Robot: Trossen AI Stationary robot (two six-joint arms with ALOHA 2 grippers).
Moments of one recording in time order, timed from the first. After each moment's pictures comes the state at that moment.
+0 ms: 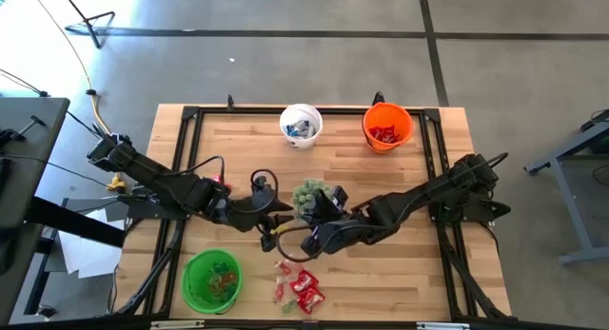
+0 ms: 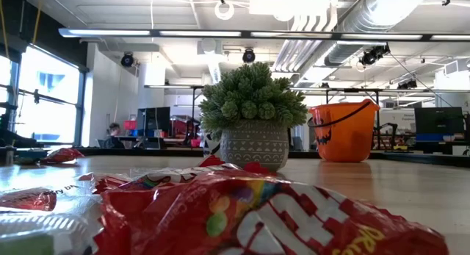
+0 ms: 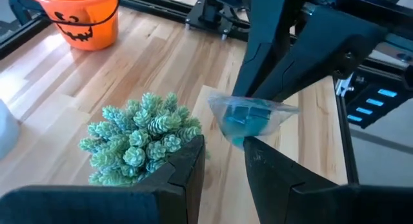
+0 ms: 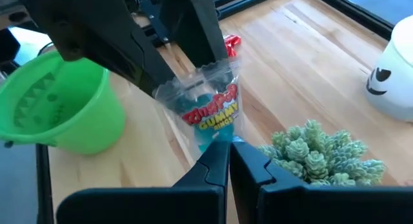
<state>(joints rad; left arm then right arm) -0.44 1.40 1.21 -0.43 -0.50 -0.51 0.42 1.81 1.69 -0.68 0.61 0.72</state>
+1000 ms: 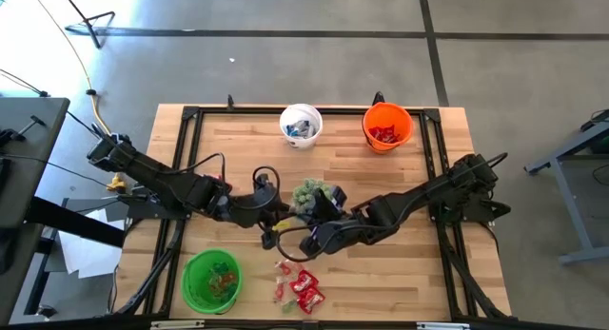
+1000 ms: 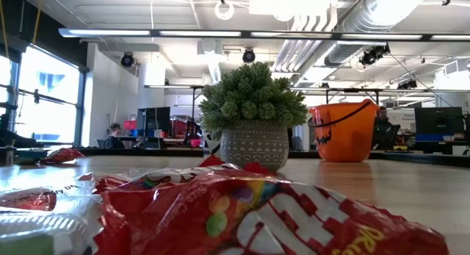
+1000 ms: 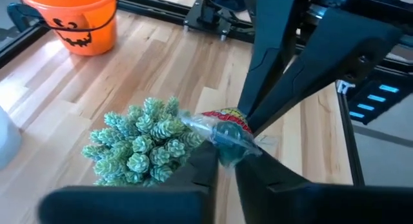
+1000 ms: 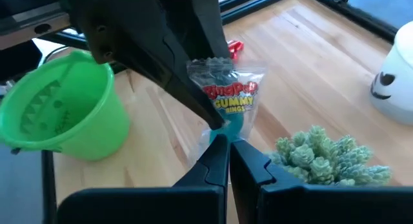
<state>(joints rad) -0.41 1.40 1.21 -0.42 -0.48 -0.47 0.43 1.81 1.69 -0.65 0.62 0.71</state>
